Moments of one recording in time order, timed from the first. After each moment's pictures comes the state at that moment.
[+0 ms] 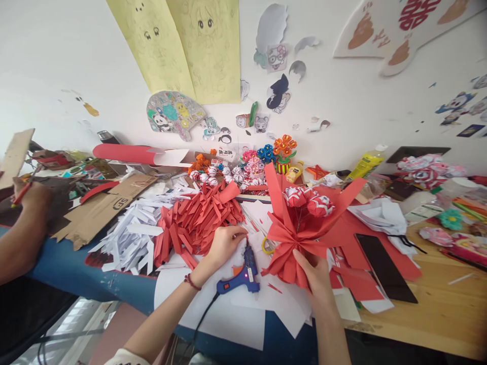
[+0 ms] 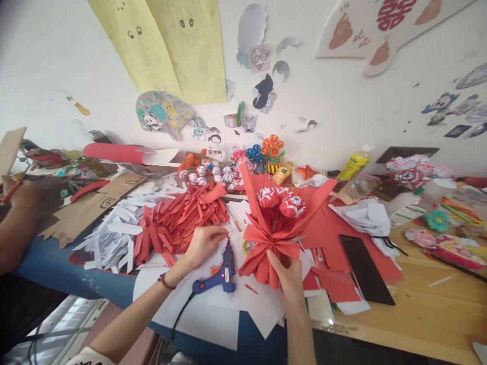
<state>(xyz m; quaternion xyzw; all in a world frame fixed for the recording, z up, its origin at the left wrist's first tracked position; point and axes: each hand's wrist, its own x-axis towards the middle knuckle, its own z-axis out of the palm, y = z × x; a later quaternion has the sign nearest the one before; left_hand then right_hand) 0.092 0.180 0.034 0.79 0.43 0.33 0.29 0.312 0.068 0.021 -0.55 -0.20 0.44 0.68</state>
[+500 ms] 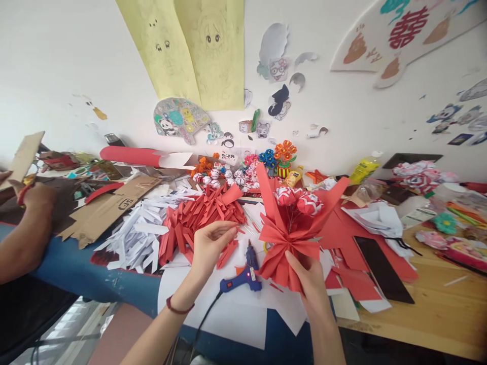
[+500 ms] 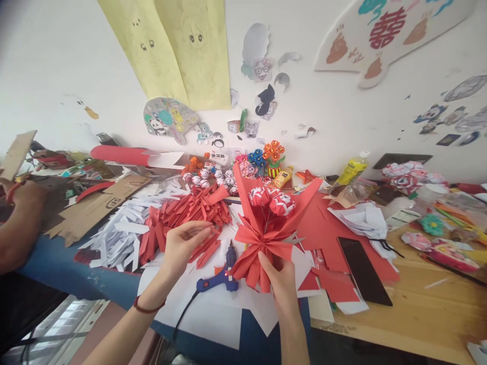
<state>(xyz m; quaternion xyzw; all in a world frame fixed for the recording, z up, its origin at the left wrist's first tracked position) 0.073 0.138 0.102 0.63 0.47 0.48 0.39 0.291 0.058 0.043 -0.53 -0.22 0.50 0.65</state>
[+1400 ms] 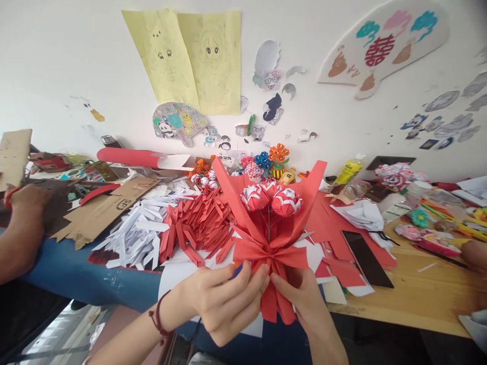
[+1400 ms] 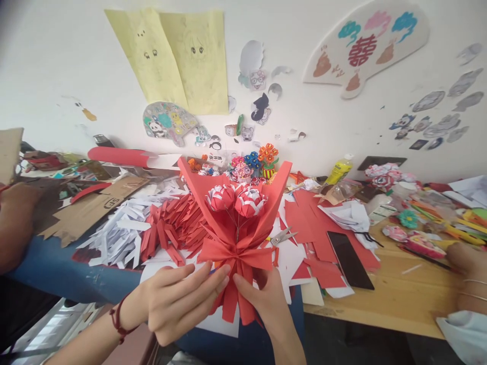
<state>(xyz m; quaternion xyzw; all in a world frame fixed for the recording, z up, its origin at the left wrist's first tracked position) 0.059 0.068 0.181 0.90 -0.02 0.31 -0.31 0.247 0.009 0.115 -0.46 -0.30 0.57 0.62</state>
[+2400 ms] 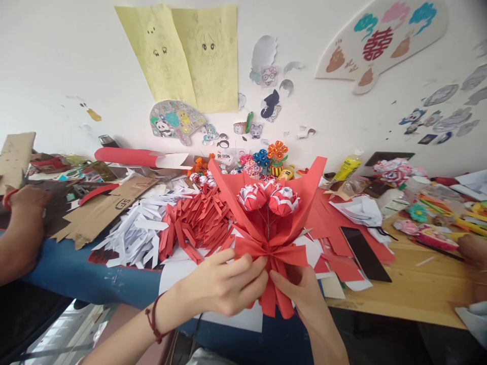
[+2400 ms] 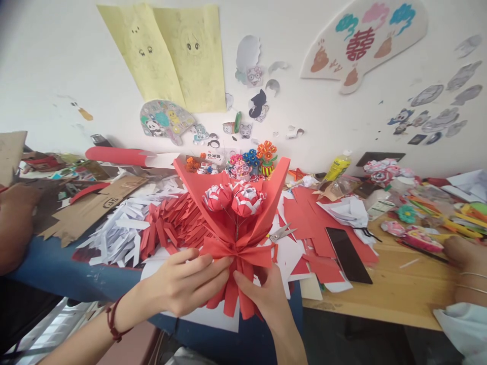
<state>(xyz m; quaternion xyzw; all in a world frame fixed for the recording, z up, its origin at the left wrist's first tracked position) 0.064 0.076 0.172 0.94 0.03 0.27 -0.22 0.250 0.008 0.110 -0.47 -0.33 0.54 0.62</state>
